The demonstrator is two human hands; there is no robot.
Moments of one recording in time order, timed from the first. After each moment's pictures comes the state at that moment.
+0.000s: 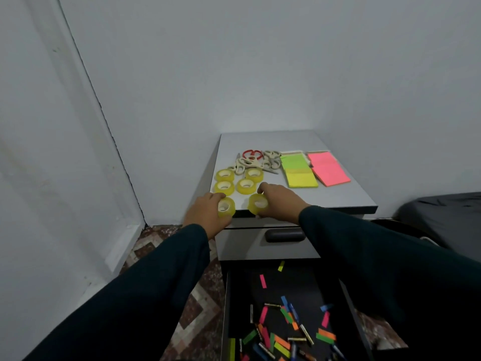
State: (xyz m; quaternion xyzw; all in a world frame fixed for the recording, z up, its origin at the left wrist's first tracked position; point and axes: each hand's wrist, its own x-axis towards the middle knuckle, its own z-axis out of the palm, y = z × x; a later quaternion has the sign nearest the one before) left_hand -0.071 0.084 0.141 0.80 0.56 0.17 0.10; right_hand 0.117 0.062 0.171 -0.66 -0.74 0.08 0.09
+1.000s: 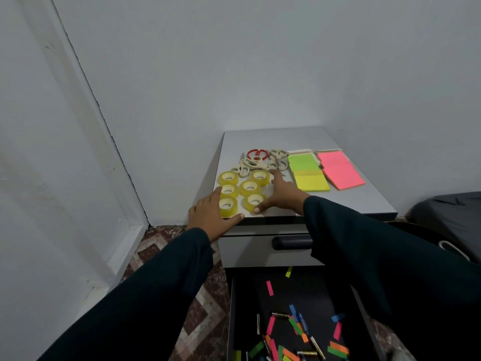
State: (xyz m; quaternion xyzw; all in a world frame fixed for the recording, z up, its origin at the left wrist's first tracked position) left_hand -0.067 0.121 0.124 0.77 0.60 0.19 0.14; right_hand 0.129 0.124 0.154 -0.71 -0.59 0.31 0.25
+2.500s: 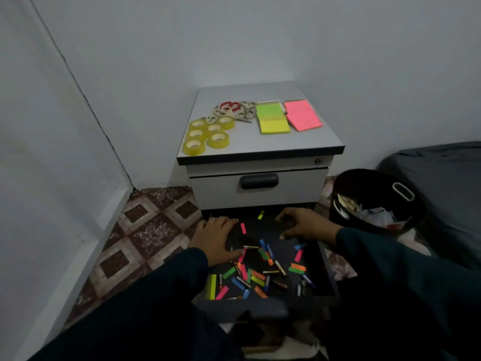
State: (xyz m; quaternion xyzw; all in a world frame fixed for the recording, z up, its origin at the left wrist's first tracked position) left_hand -0.037 -0.035 0.026 0.87 0.48 -0.05 0.08; right_hand 0.201 -0.072 0.057 -0.69 -0.64 0.33 0.08
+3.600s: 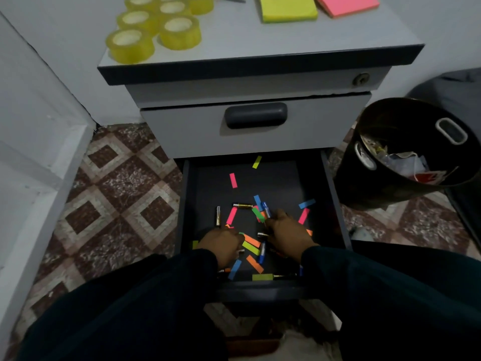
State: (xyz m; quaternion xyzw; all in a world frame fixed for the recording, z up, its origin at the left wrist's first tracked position) left_hand 0.007 -0.018 -0.141 0.88 0.38 -0.23 0.18; right_hand 0.182 -0.054 -0.147 -0.68 -0.69 0.24 -0.07
